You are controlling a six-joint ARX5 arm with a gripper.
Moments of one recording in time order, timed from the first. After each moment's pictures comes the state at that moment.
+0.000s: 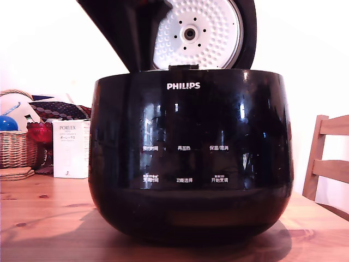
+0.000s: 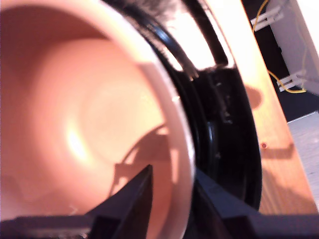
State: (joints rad) arm -0.89 1.69 1.69 -1.36 0.04 1.07
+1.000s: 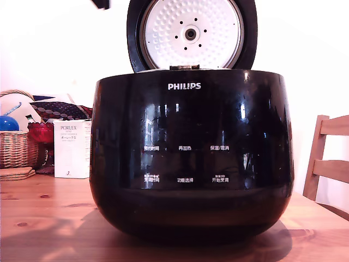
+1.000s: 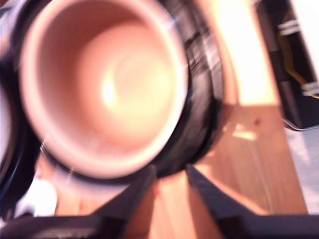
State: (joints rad) arm -0.81 1.48 1.69 -1.36 -0.09 0.93
